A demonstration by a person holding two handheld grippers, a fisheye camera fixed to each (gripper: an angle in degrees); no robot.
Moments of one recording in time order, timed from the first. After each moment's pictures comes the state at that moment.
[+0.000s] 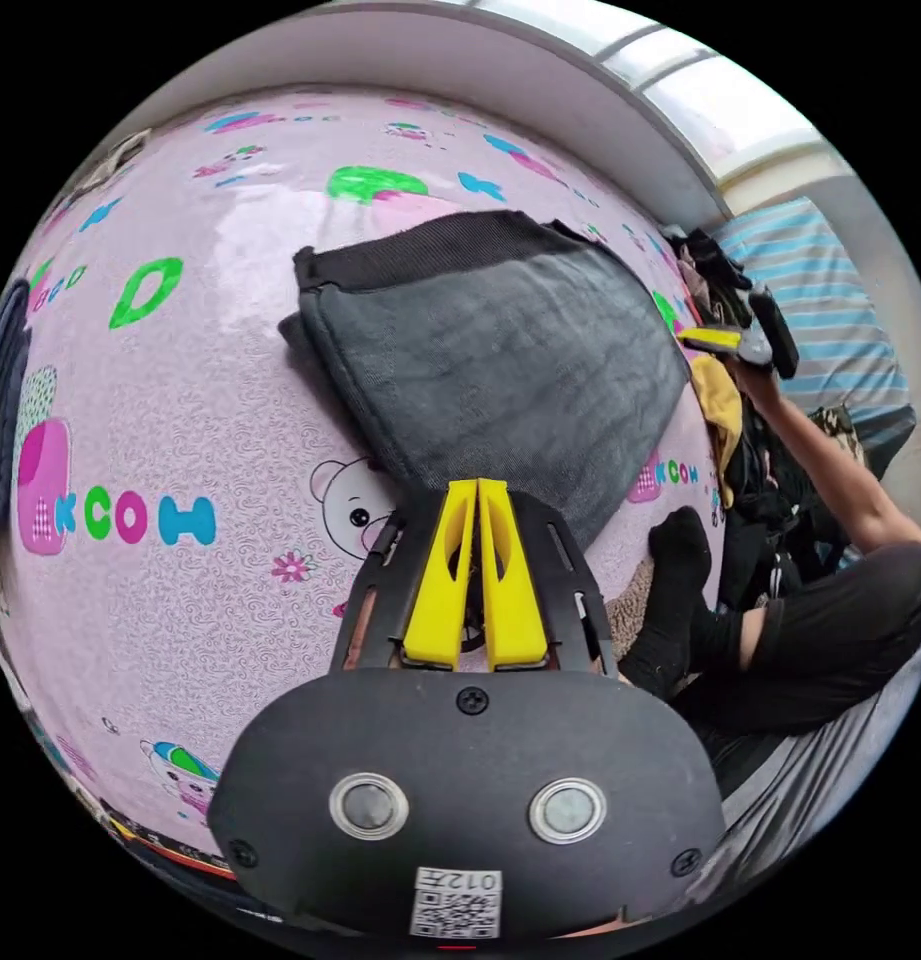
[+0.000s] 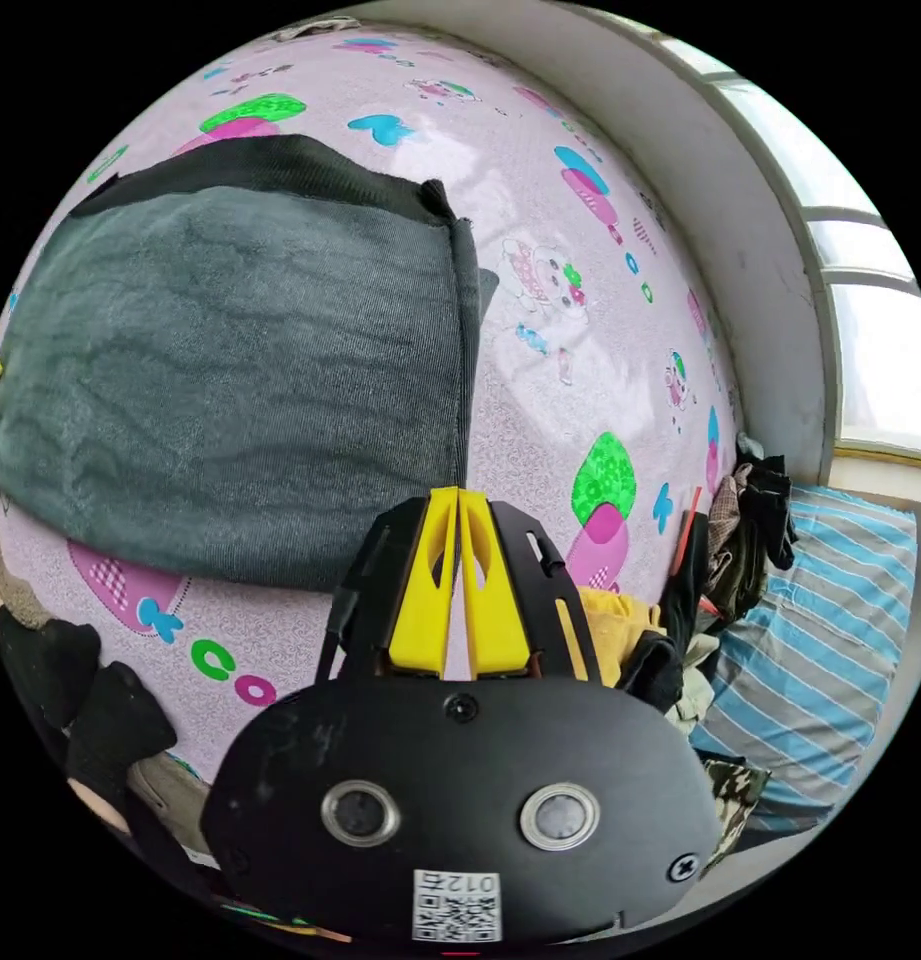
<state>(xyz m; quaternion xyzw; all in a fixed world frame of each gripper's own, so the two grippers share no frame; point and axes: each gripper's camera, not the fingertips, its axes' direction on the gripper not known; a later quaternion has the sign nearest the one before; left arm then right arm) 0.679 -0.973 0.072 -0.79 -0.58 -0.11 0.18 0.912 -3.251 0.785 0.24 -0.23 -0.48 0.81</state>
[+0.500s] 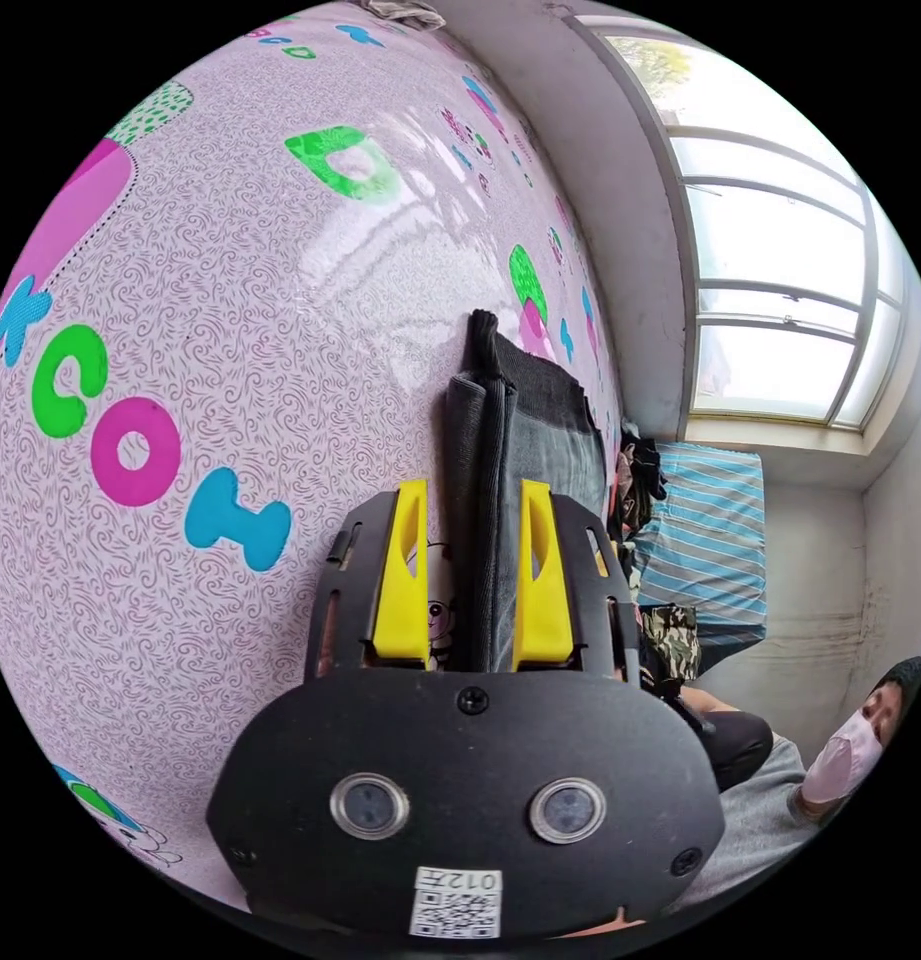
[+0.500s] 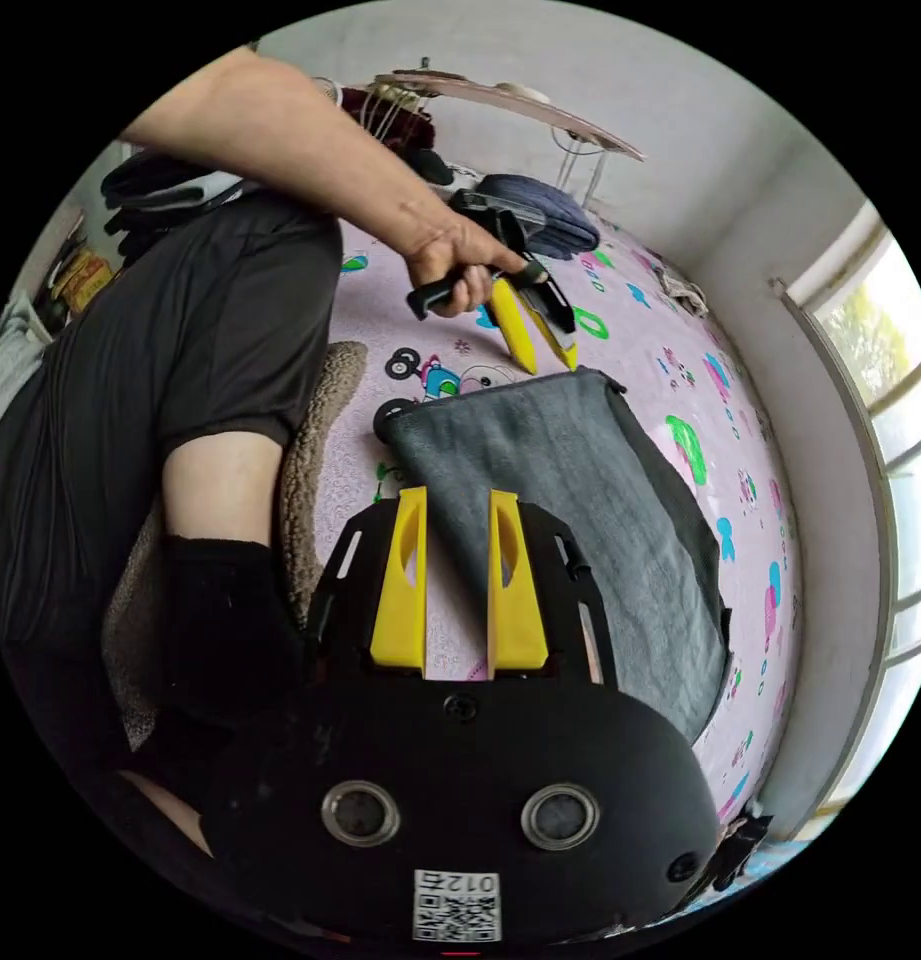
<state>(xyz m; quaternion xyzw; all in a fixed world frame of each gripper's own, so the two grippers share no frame) 0.608 -1.188 0.046 -0.55 -0.71 -0.26 0.35 0.873 -2.988 0.736 0.46 -0.37 -0.68 0.43</state>
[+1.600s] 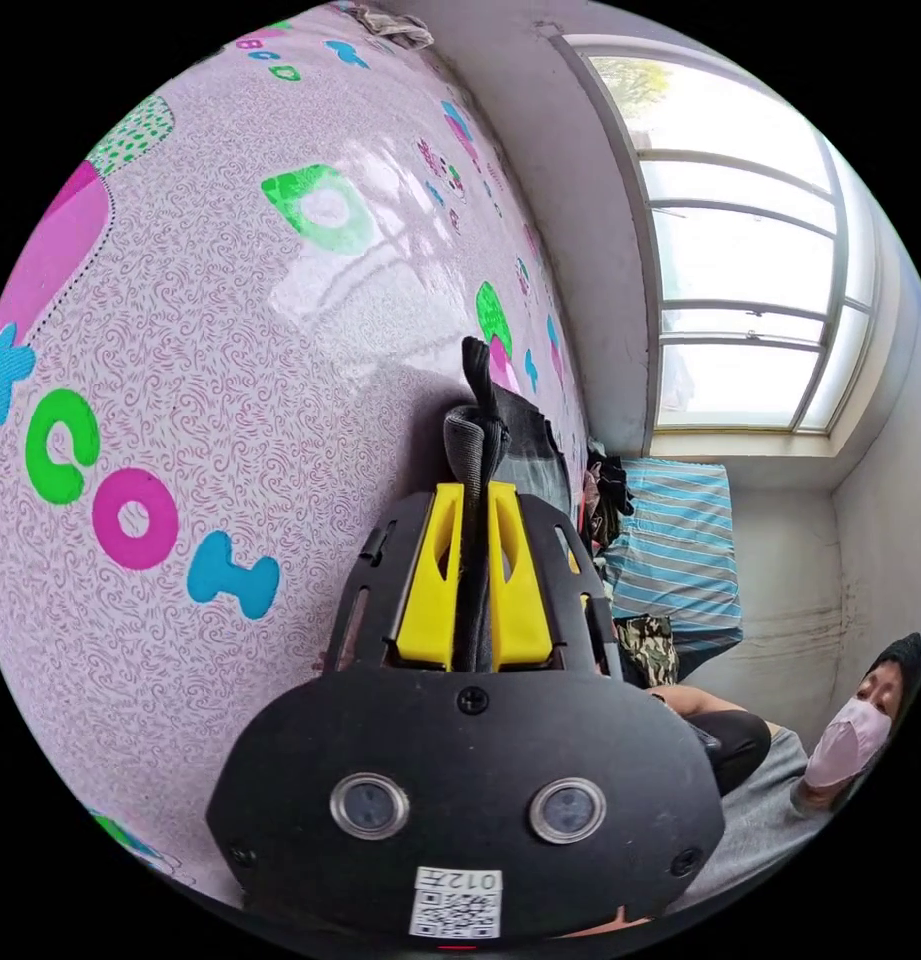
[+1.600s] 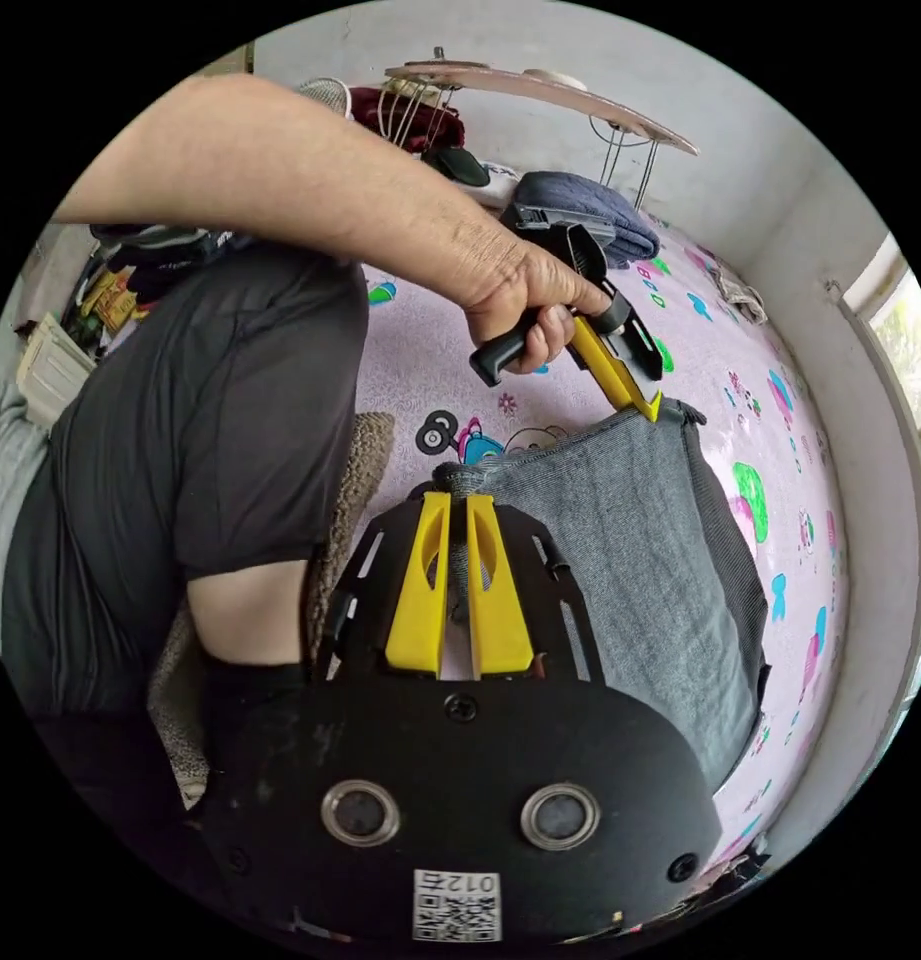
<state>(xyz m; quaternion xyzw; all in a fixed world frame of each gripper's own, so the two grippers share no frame) 0.595 -1.235 0.066 -0.53 -0.69 -0.26 0.41 0.867 -3.009 0.710 0.39 -0.43 -0.71 0.40</state>
